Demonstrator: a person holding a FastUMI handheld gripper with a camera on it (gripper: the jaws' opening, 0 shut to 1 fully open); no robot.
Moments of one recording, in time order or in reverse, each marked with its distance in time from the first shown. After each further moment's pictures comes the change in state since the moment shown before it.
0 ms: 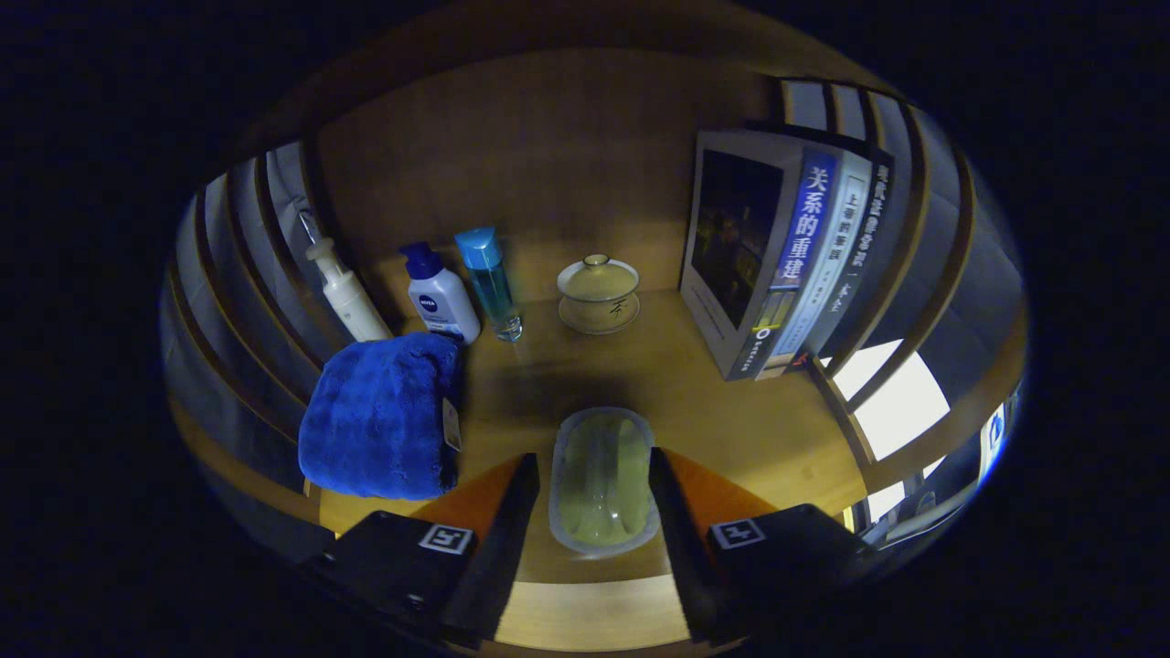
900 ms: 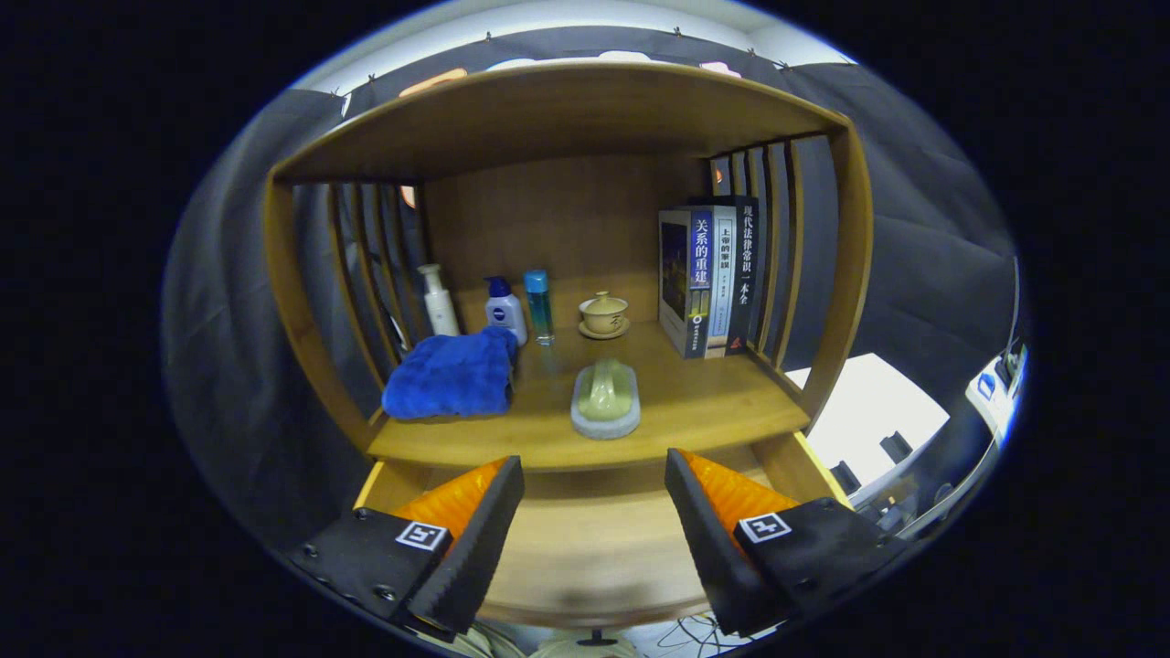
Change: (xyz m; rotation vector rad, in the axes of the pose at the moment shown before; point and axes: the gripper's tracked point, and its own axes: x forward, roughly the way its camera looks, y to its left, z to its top) arm -0.160 0.014 -0.115 -0.024 -0.303 0.073
